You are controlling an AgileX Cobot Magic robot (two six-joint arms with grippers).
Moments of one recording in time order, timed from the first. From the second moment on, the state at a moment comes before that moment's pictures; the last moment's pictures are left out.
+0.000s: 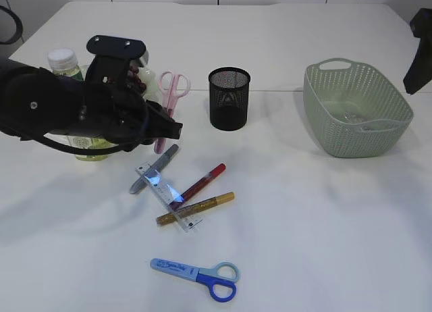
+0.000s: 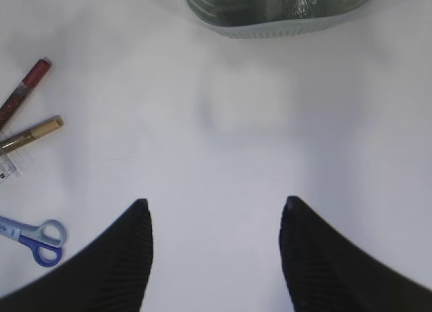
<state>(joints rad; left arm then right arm) -0.55 1.74 -0.99 -0.04 0.02 -0.10 -0.01 1.52 -1.44 0.18 1.24 -0.02</state>
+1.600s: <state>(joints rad) -0.55 2.11 -1.43 0.09 -0.54 -0.10 -0.01 1.52 -1.26 0.11 1.06 -0.02</state>
